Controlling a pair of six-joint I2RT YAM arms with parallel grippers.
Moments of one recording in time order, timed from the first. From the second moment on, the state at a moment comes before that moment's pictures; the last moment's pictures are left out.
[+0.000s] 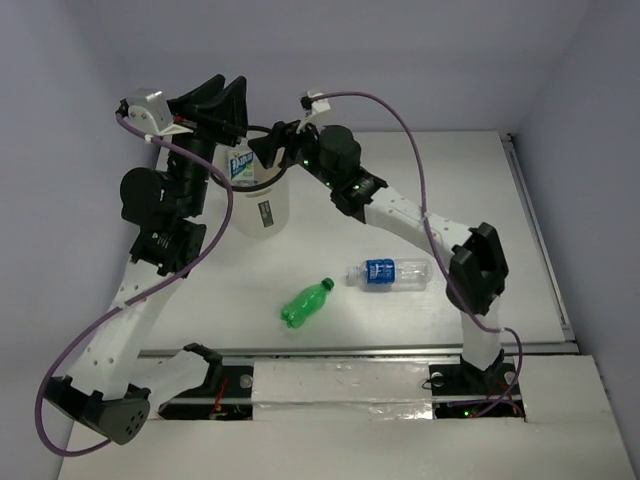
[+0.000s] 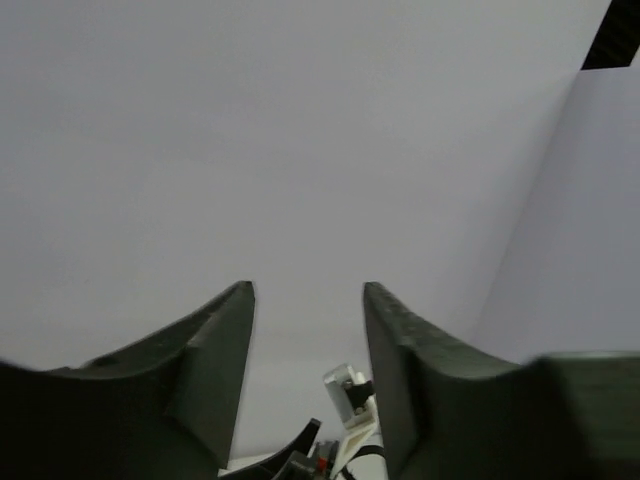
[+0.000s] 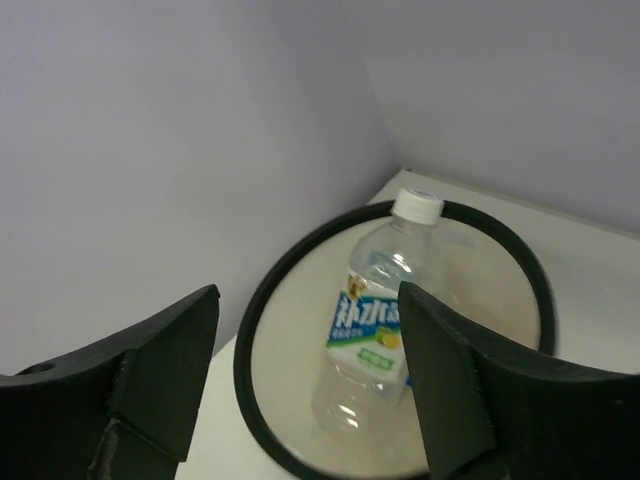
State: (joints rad) left arm -0.43 1.04 1.28 0.41 -0.11 -0.28; right arm 0.80 2.02 1.86 0.32 -0.02 0.41
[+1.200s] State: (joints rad) left arm -1.18 1.89 1.29 0.10 -0.04 0.09; right arm 0.62 0.61 1.03 0.09 0.48 0.28
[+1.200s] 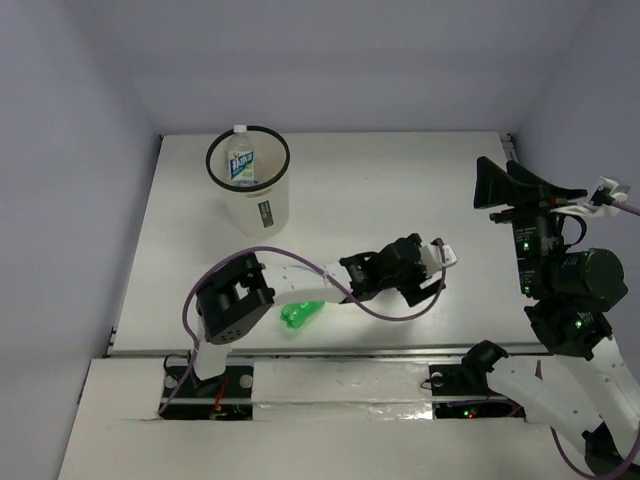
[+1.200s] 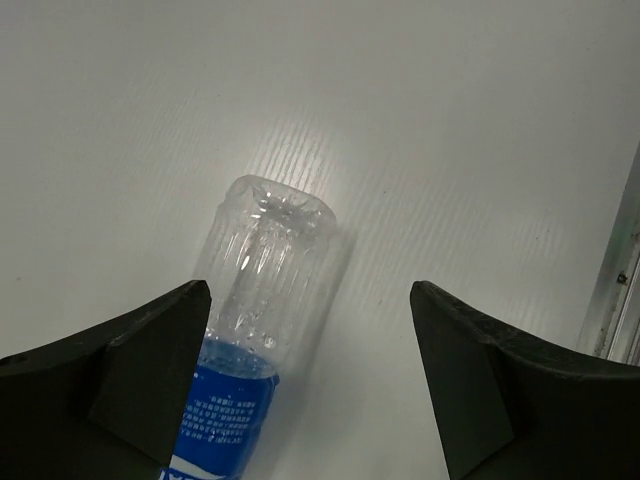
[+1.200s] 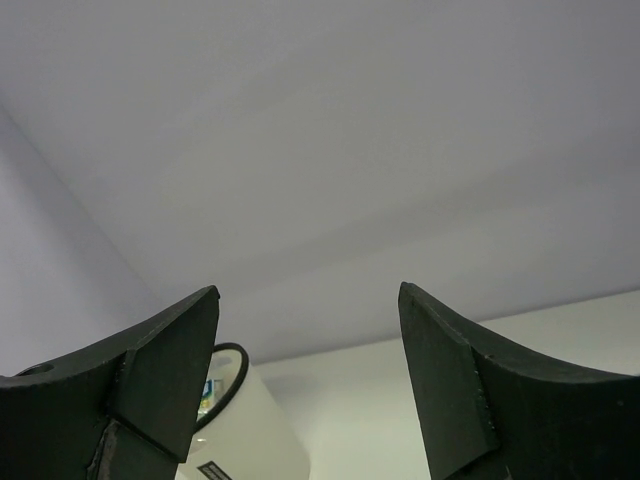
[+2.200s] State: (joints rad) left arm -1.16 1.95 1.32 0.16 -0.25 0.20; right arm 0.62 0.62 1.00 -0.02 0.42 0.32
